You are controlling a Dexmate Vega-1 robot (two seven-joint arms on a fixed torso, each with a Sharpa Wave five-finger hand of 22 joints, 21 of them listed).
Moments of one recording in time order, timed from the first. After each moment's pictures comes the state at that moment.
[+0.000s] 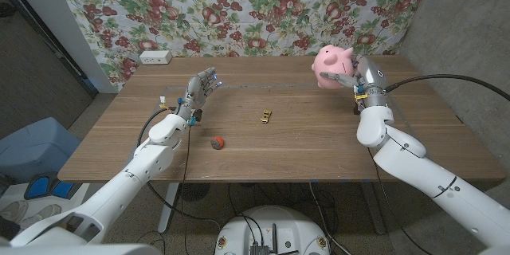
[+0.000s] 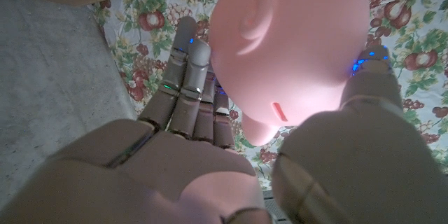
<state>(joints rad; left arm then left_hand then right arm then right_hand) 0.88 0.55 0.36 -1.36 -0.66 -0.30 -0.06 0.04 0.08 0.69 -0.12 0.17 0.10 -0.03 0.18 0.17 0.05 -0.05 0.19 0.17 0.07 -0.04 0.18 0.17 0.23 0.03 0.20 0.17 -1.06 -0.74 -0.42 -2.10 -0.25 -0.60 -0.67 0.79 -0.29 0.30 -0.19 0.23 0.55 0.21 0.61 0.30 0.74 0.20 0.62 0.50 0.91 -0.01 1.06 1.22 0.68 -0.06 1.07 0.27</state>
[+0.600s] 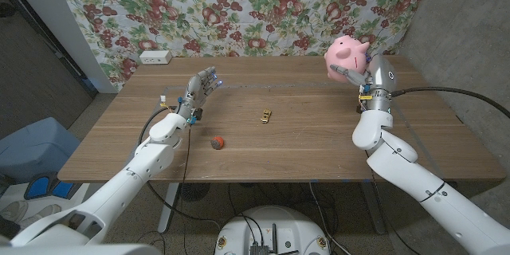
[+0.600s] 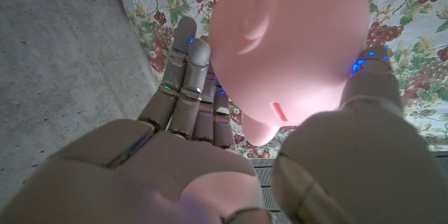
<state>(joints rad) 0.87 0.54 0.36 -1.35 -0.66 -0.30 -0.07 0.04 0.08 0.69 -0.12 0.17 0.10 -0.03 0.18 0.17 0.05 -0.05 0.19 0.17 0.07 -0.04 0.18 0.17 0.23 0.03 0.20 0.17 -1.08 -0.65 -0.39 -2.04 -0.31 -0.56 -0.80 0.79 -0.29 0.30 -0.19 0.23 0.55 0.21 0.60 0.30 0.74 0.20 0.62 0.50 0.91 -0.01 1.06 1.22 0.67 -0.06 1.08 0.25</state>
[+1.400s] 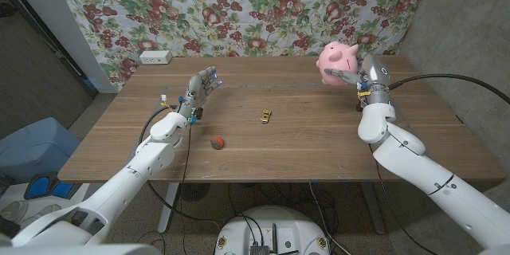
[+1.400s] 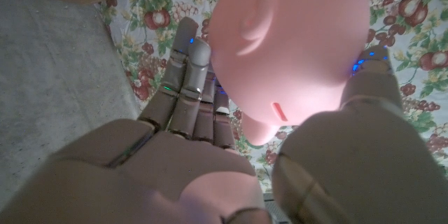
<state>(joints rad) 0.85 0.54 0.36 -1.32 -0.66 -0.30 -0.07 0.04 0.08 0.69 -0.12 0.17 0.10 -0.03 0.18 0.17 0.05 -0.05 0.19 0.17 0.07 -0.04 0.18 0.17 0.23 0.03 0.20 0.17 -1.03 -0.75 -0.40 -2.09 -0.25 -0.61 -0.55 0.78 -0.28 0.30 -0.19 0.23 0.57 0.21 0.59 0.30 0.74 0.20 0.62 0.50 0.91 -0.01 1.06 1.22 0.66 -0.06 1.11 0.23</state>
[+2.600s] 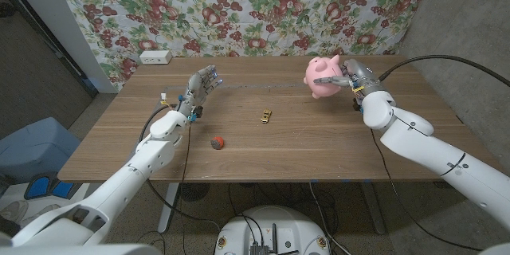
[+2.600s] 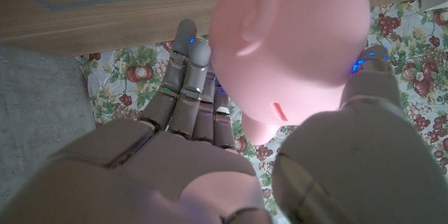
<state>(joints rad) 0.84 0.53 0.36 -1.32 -0.68 -0.29 -0.09 0.04 0.08 0.69 -0.12 0.17 0.10 -0.03 0.18 0.17 0.05 -0.05 0.19 0.17 0.07 -0.04 0.18 0.17 0.23 0.03 0.20 0.17 -0.92 -0.87 -0.46 -2.10 -0.13 -0.67 -0.34 0.78 -0.28 0.30 -0.19 0.23 0.57 0.21 0.58 0.30 0.74 0.20 0.63 0.50 0.91 -0.01 1.07 1.22 0.64 -0.06 1.15 0.20</state>
